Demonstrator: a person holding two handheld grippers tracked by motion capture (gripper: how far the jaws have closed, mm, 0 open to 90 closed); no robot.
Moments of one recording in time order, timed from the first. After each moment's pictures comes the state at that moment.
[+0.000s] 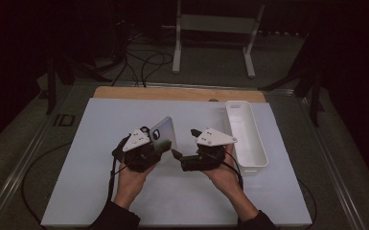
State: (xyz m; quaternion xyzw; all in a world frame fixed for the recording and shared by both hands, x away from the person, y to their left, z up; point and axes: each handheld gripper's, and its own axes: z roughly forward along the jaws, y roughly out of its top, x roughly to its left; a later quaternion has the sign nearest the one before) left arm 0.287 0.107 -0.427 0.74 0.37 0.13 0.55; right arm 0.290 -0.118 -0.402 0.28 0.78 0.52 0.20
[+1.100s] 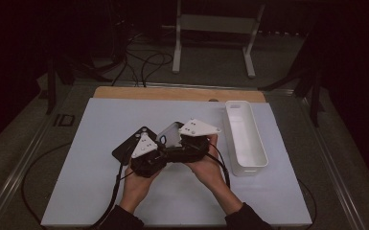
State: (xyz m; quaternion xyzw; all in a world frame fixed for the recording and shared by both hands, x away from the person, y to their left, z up) left arm 0.280 0.090 -0.439 0.75 0.36 0.13 0.54; right arm 0.301 -0.077 -0.383 0.28 0.77 0.54 0.18
